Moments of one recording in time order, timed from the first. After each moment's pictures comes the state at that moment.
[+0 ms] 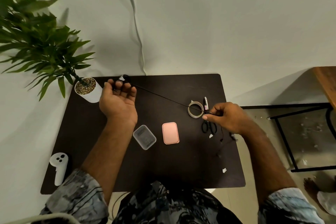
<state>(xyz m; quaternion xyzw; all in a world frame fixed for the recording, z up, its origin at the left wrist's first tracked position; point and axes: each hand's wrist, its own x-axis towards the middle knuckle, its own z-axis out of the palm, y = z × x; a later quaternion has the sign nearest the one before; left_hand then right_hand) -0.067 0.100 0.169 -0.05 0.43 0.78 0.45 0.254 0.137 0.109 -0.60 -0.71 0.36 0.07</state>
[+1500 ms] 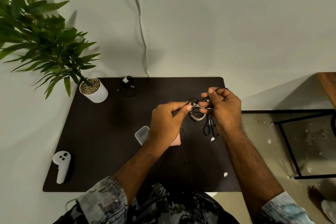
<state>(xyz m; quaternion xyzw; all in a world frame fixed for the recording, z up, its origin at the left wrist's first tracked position) 0.019 0.067 0.139 0.55 0.64 0.43 0.33 0.188 0.128 0.127 -0.59 -0.37 0.52 0.49</state>
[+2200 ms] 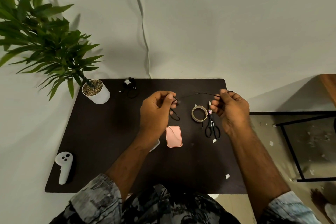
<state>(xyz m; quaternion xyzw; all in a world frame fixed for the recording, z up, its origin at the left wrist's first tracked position) -0.009 0.080 0.144 0.41 0.64 0.52 0.39 0.198 0.142 0.130 -0.58 -0.21 0.57 0.54</state>
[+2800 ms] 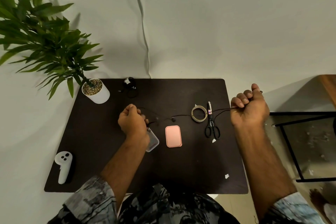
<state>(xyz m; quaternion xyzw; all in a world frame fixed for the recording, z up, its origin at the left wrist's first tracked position) -0.044 0.075 0.112 -0.02 0.68 0.63 0.37 0.227 0.154 0.144 -0.39 0.00 0.59 0.71</state>
